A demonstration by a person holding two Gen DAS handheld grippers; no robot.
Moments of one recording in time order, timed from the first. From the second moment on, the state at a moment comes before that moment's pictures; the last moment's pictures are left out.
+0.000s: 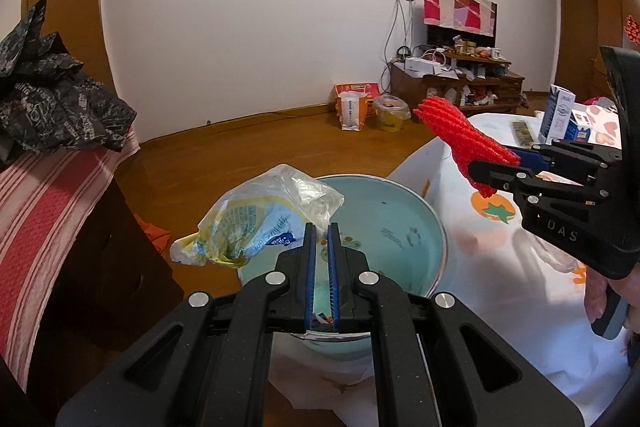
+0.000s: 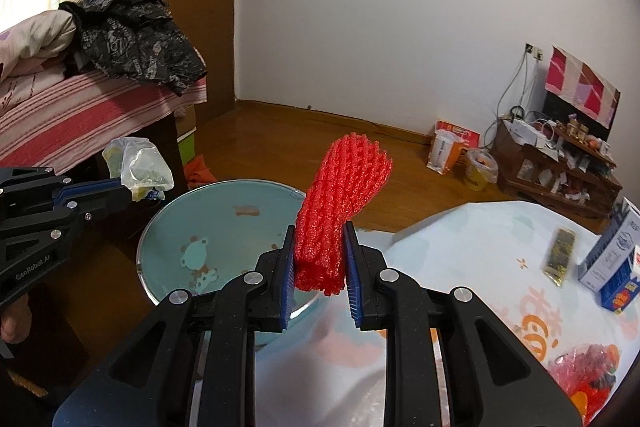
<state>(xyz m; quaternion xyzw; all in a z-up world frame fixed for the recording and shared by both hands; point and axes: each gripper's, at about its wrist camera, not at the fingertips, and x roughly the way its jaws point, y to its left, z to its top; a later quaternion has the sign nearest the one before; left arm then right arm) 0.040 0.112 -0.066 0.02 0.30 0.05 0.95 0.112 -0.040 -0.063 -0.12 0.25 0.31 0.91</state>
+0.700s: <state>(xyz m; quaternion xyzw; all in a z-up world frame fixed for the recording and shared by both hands) 0.039 0.123 -0.070 0.01 0.31 0.06 0.95 0.107 -0.015 -0.068 -0.14 0.26 0.34 0.89</state>
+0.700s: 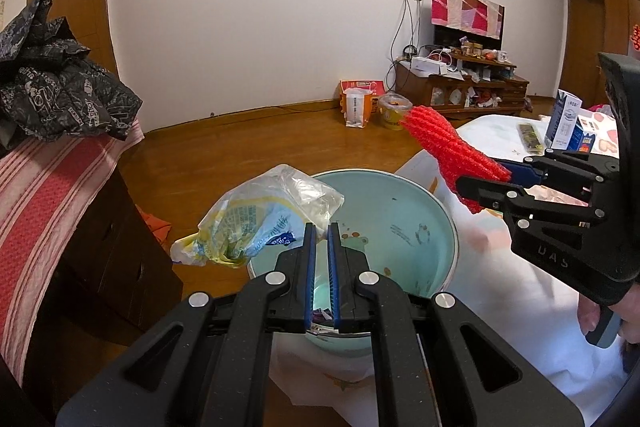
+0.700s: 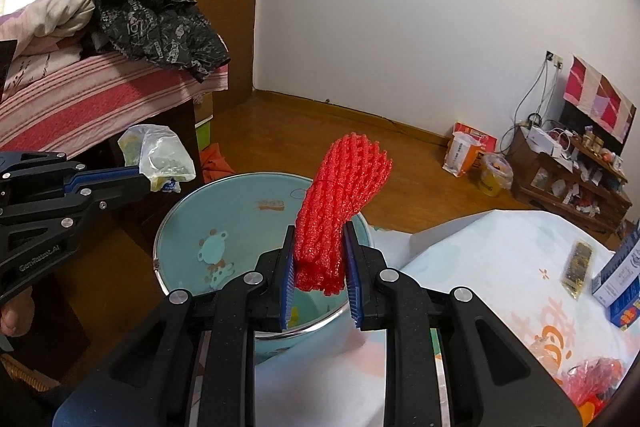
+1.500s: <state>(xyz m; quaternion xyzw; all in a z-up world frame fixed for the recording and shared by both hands) 0.042 0.112 -0.077 0.00 0.32 0.04 0.95 0.103 -0.049 -0.071 -0.12 0.27 0.32 0.90</state>
